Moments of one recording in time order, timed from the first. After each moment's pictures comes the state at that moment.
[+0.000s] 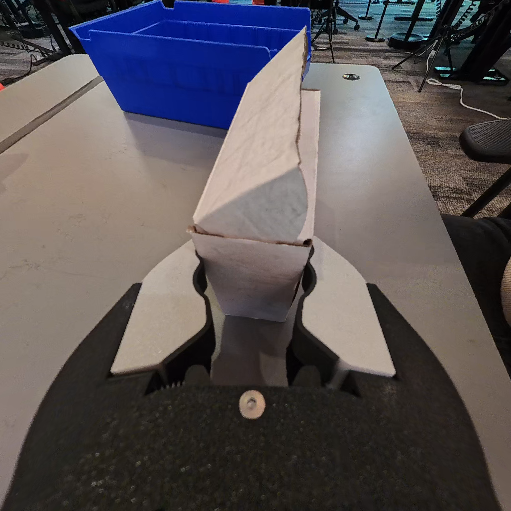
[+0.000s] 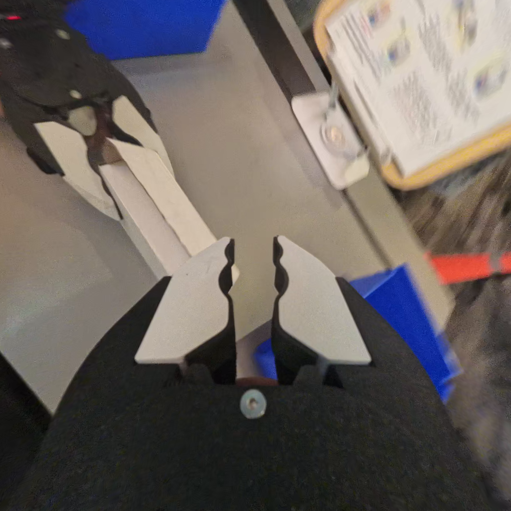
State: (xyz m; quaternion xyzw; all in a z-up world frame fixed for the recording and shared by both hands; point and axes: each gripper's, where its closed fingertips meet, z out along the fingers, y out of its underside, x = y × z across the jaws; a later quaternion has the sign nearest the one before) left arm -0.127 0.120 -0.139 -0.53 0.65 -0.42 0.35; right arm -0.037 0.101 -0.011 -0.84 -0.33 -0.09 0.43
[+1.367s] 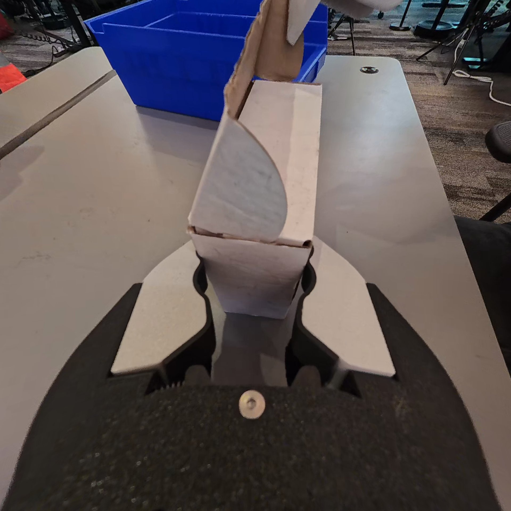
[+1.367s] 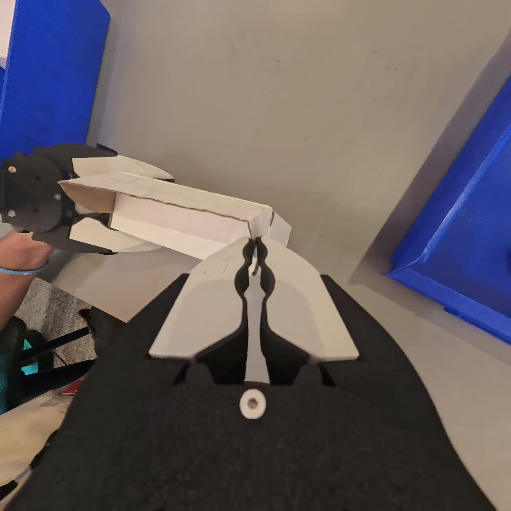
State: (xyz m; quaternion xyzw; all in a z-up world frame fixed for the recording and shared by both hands) left arm -0.125 0.120 -0.140 -0.54 0.64 -0.40 0.36; right arm -0.018 0.083 -0.075 -0.95 0.06 0.13 0.28
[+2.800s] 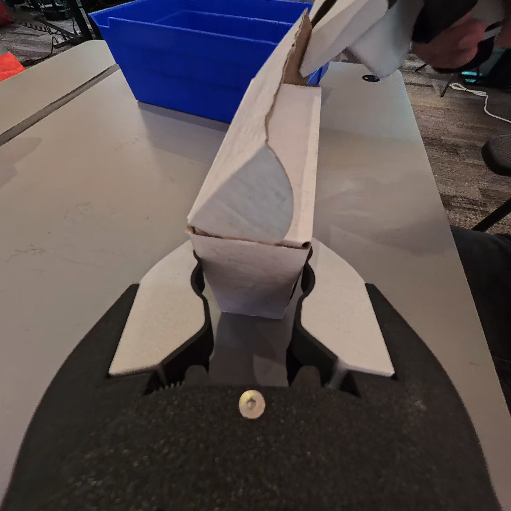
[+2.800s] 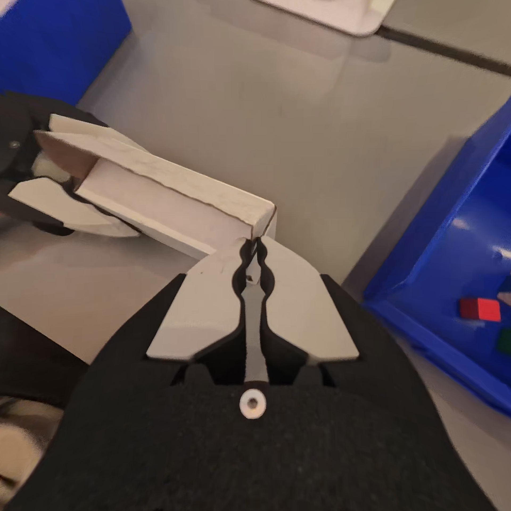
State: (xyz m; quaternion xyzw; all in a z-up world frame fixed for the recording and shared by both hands) left arm -0.125 0.121 -0.140 -0.56 0.63 -0.41 0.35; right arm -0.019 0.080 -0.086 -0.92 -0.05 0.05 0.39
